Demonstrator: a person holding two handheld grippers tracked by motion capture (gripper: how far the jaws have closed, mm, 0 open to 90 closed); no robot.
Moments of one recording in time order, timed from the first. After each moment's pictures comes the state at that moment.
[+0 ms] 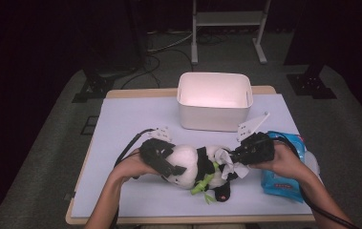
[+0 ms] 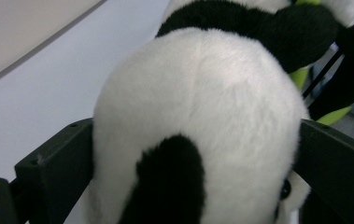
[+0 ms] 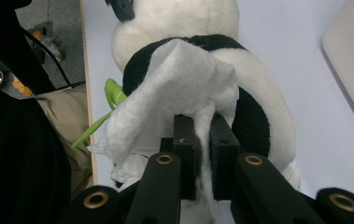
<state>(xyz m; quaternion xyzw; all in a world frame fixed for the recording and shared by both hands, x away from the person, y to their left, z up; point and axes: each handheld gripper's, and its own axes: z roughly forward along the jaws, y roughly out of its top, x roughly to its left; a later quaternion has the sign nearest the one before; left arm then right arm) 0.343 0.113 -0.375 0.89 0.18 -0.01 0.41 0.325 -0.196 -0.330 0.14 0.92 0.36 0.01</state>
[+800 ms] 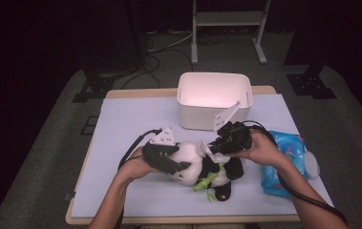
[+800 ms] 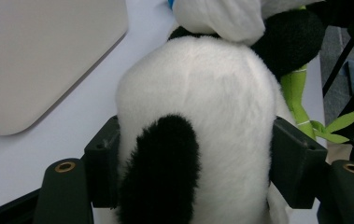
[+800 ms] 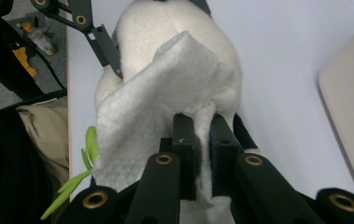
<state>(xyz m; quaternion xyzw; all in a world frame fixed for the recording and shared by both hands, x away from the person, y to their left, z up) 0.331 0.108 -0.365 0.88 0.14 0.07 0.44 0.354 -0.143 -0.318 0.12 0.94 0.33 0.02</state>
